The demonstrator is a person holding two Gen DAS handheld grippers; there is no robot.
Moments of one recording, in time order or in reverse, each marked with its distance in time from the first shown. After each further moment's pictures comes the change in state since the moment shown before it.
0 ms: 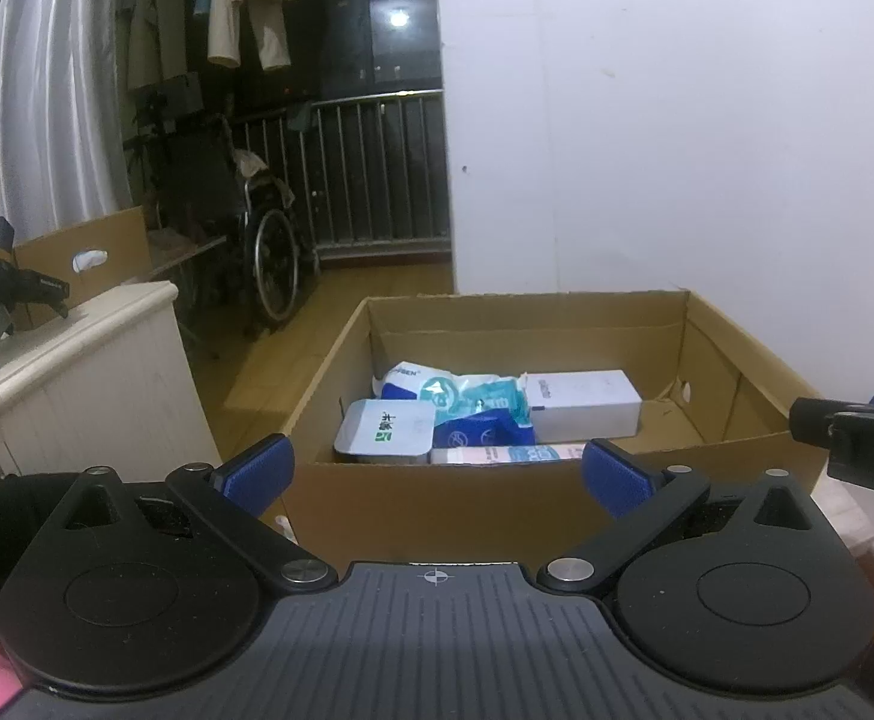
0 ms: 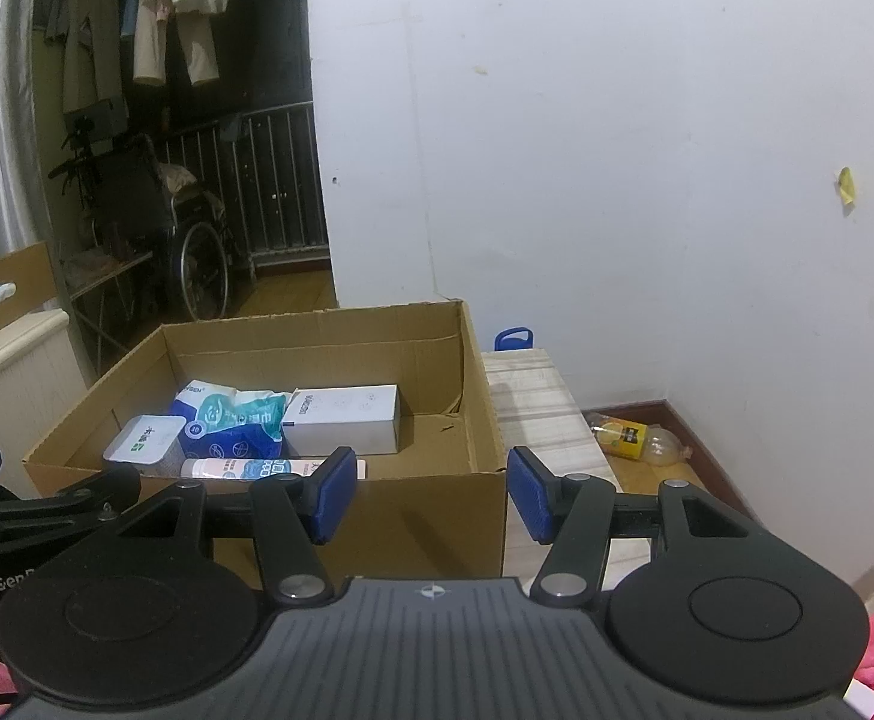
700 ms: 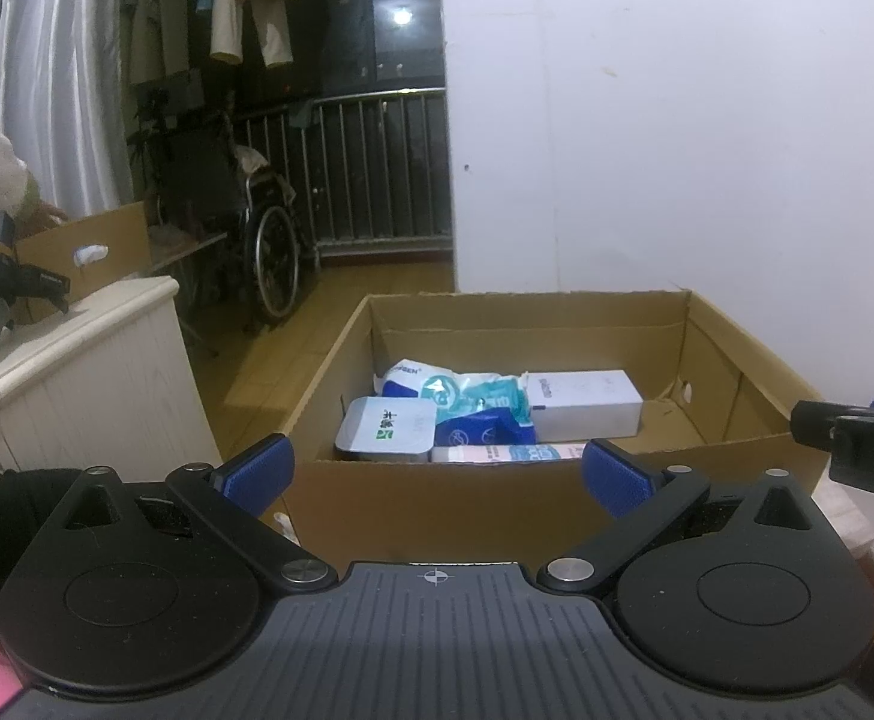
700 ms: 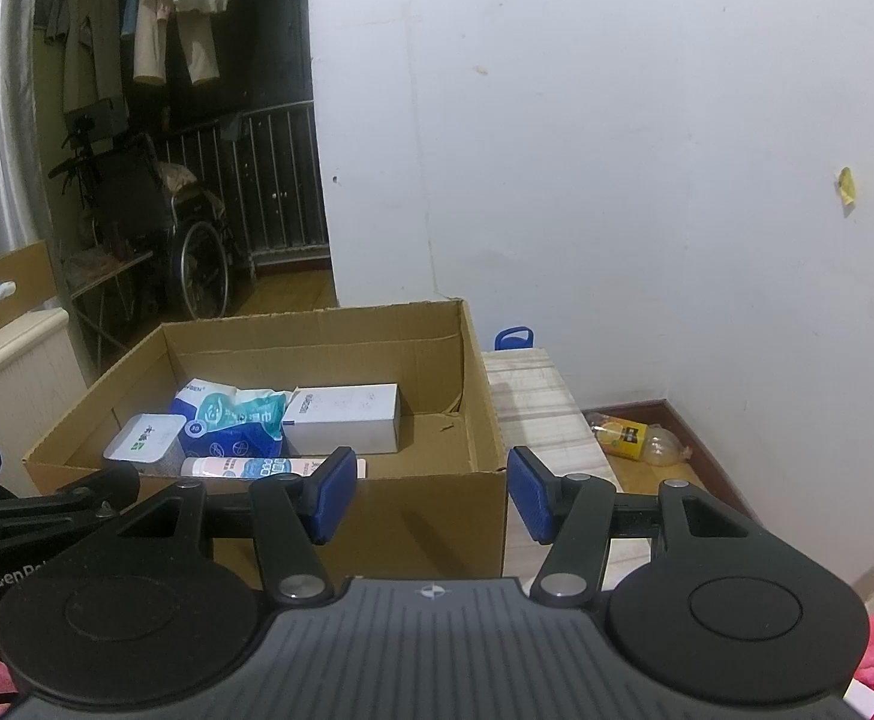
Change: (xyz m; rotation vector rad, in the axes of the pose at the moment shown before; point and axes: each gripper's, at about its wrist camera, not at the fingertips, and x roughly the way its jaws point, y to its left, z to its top) left arm -0.001 0.002 -0.001 -0.010 0.002 -0.002; right arm 0.000 0.000 0.000 0.000 -0.002 0.000
